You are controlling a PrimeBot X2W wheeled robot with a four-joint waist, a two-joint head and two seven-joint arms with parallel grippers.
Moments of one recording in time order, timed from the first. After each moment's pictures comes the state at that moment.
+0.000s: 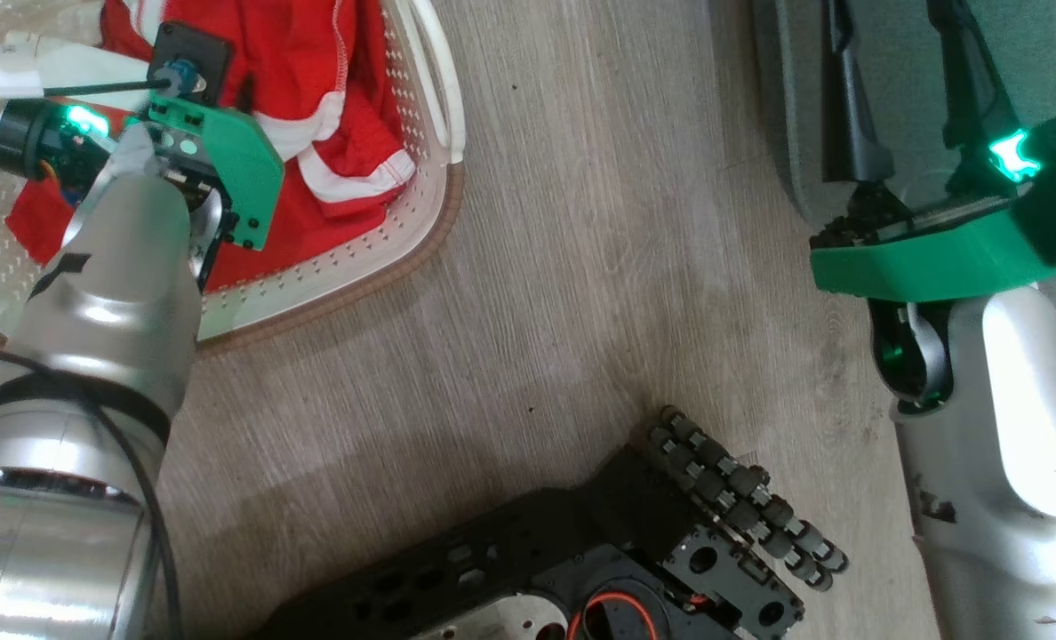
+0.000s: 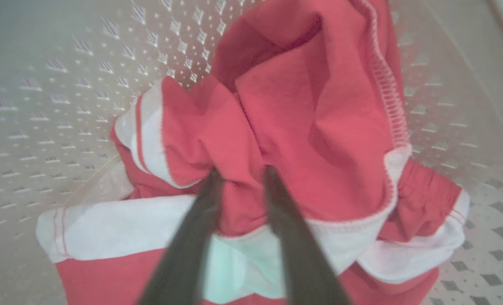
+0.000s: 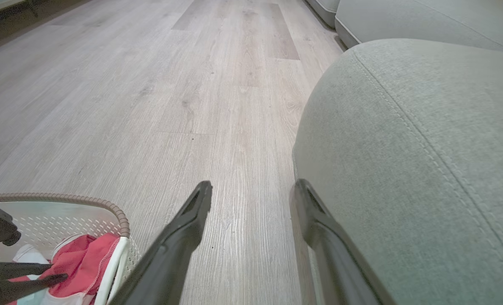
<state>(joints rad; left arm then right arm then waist) -1.13 0.11 -0.32 1.28 0.02 -0.04 -0.19 -0.52 -0.05 0.08 0.03 0.18 0.13 -0.26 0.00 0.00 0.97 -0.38</state>
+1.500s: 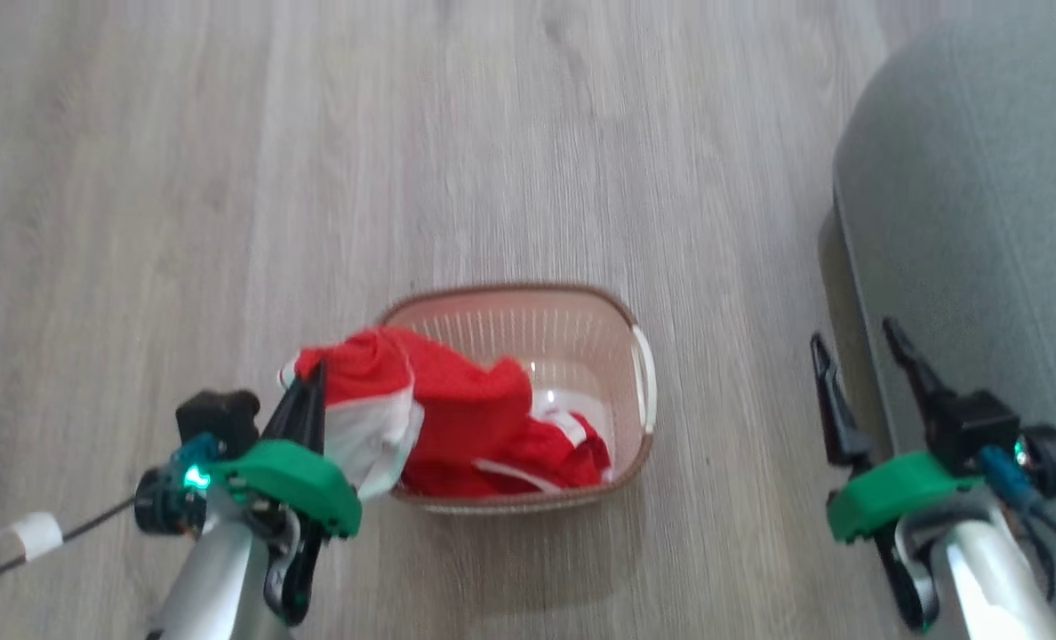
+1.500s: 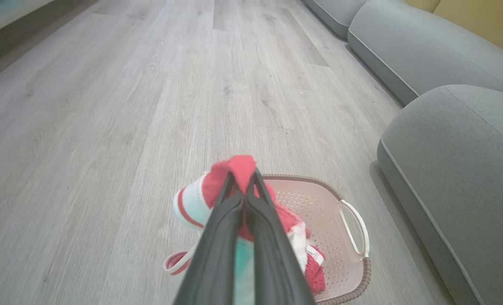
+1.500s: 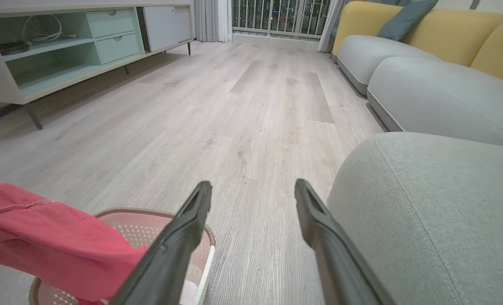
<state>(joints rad) -0.29 0.04 -0.13 0.56 -0.29 -0.06 -0.25 -0.13 -0.09 -0.02 0.28 0.02 0.13 -0.26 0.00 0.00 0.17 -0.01</state>
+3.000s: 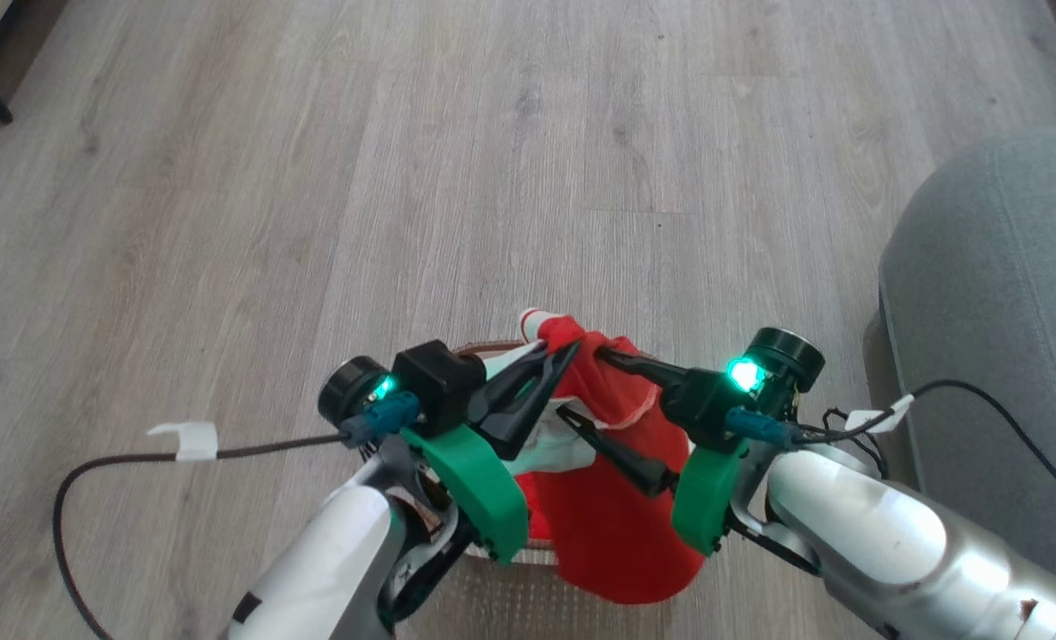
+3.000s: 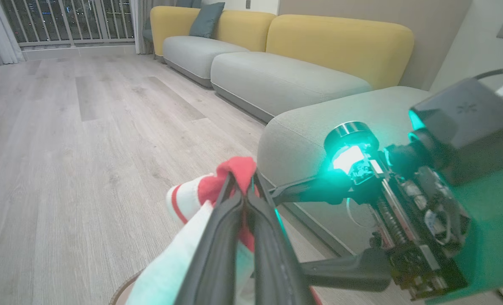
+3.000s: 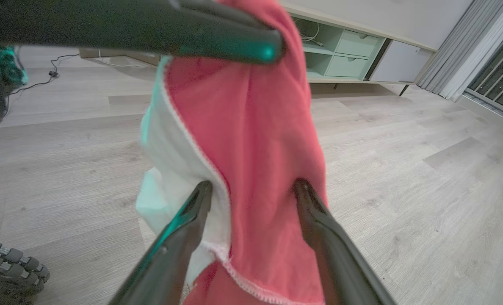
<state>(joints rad) -0.33 0.12 -0.60 0.12 -0.41 -0.13 -0.02 -0.62 -0.35 1.03 0.46 0.43 0.13 -0.26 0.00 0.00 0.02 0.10</state>
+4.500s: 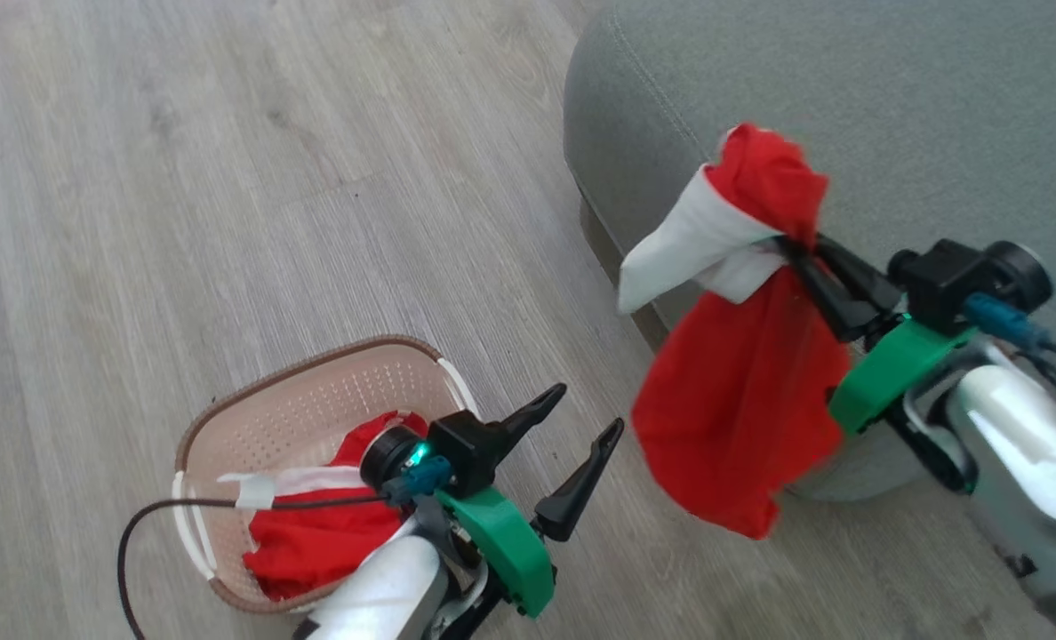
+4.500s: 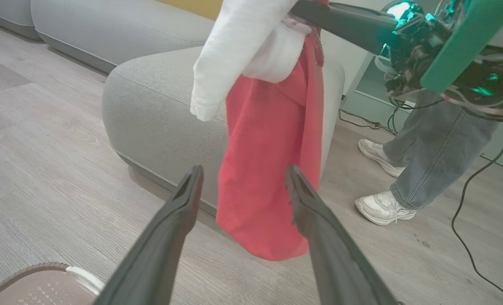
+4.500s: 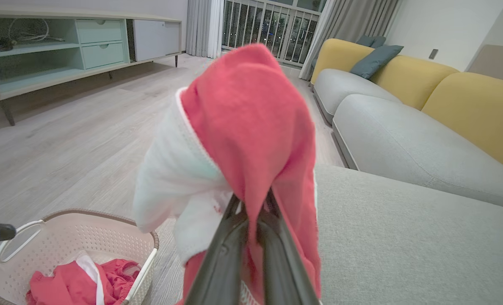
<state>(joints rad) -0.33 0.07 -0.73 0.38 -0.46 -0.11 -0.24 -0.54 -0.48 0.60 0.38 0.45 0.13 -0.26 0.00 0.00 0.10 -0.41</state>
